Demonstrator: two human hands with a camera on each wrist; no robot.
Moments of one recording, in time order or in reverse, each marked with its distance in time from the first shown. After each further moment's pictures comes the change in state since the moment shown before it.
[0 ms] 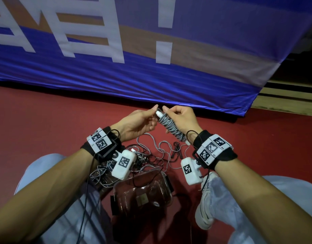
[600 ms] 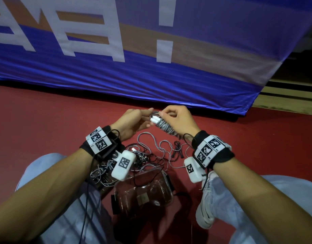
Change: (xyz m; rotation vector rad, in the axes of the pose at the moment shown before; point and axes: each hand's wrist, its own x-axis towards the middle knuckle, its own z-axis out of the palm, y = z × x) left_hand 0.000 0.003 -0.007 0.071 0.254 0.004; right_hand 0.009 0.011 0.000 -0.434 -0.067 -0.252
